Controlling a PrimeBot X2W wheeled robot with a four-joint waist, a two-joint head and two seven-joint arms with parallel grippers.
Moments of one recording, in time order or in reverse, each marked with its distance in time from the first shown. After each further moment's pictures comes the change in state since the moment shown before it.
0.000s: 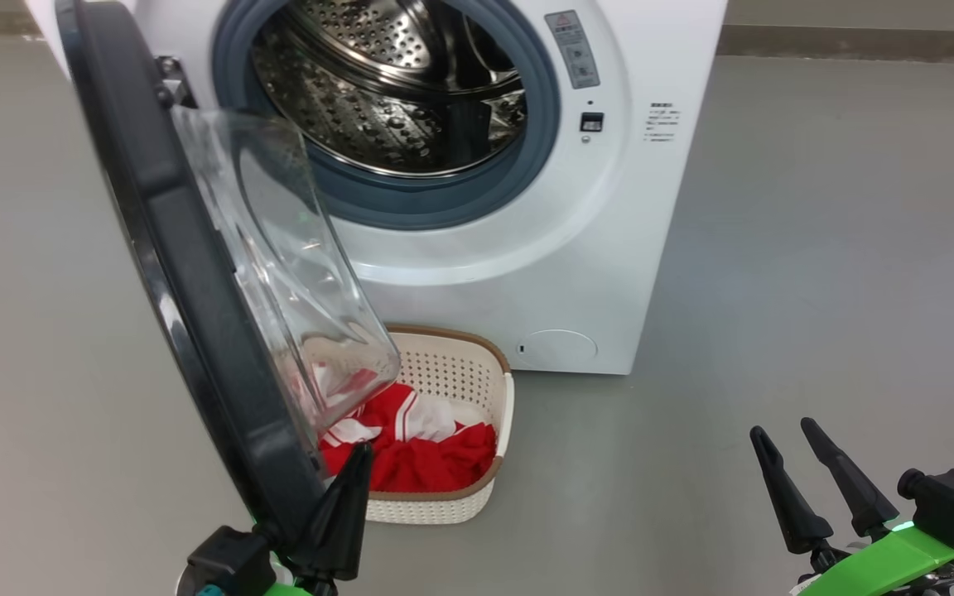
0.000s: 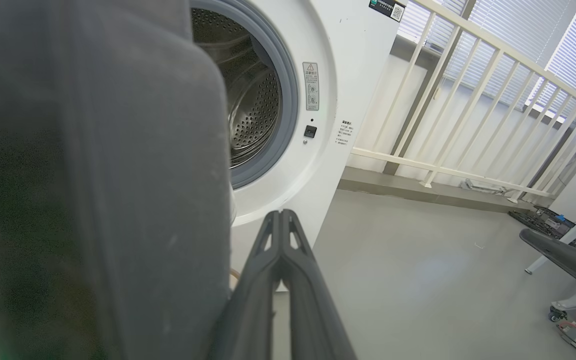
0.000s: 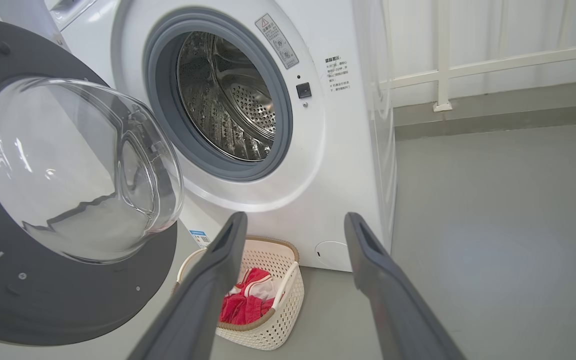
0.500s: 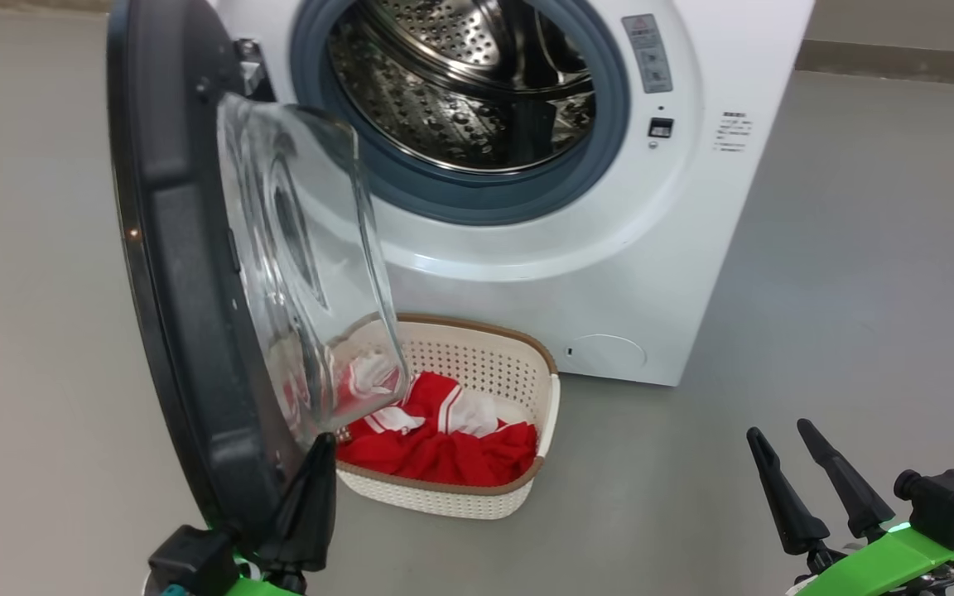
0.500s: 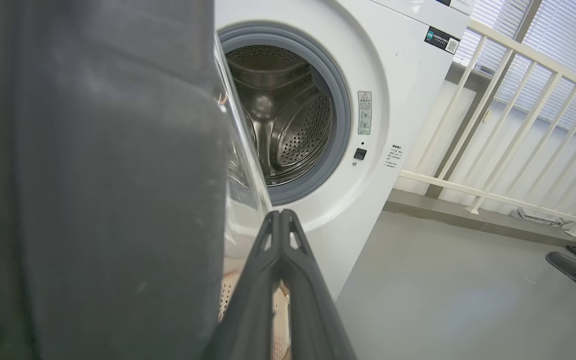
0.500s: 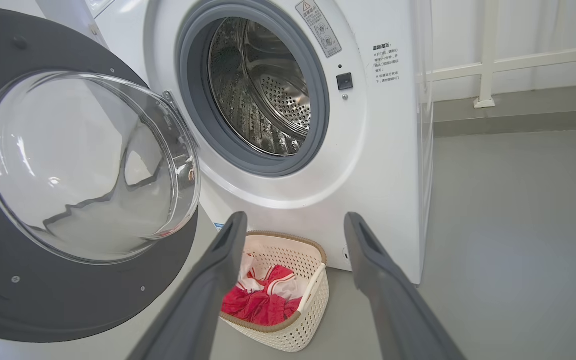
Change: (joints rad) left arm 0.008 -0.004 0.070 -0.016 0.002 -0.001 0.000; right arm 0.000 0.006 0.002 0.002 0.000 0.000 0.000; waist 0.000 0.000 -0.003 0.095
